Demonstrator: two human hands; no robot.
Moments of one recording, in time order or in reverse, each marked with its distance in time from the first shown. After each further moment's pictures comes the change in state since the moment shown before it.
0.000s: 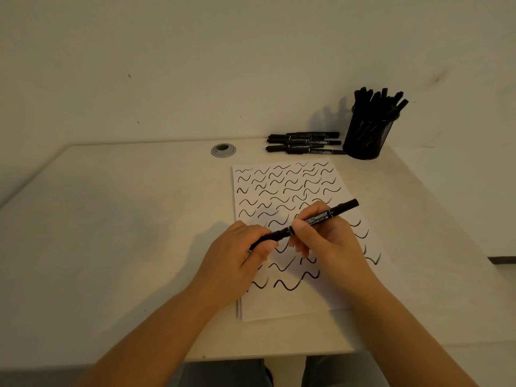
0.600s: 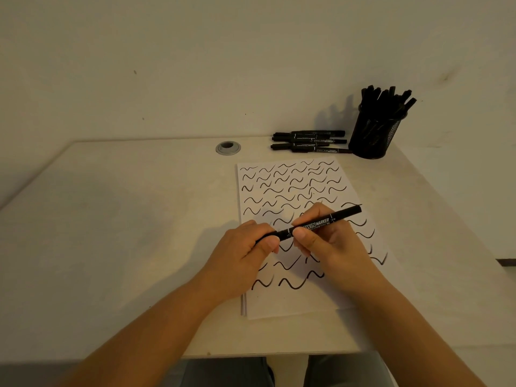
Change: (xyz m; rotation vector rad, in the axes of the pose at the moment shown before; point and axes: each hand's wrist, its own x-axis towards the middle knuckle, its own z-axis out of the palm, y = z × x) left_hand 0.003 -0.006 0.001 -0.178 -0.031 -0.015; right_hand -0.001 0.001 -0.004 0.014 -0.158 -0.040
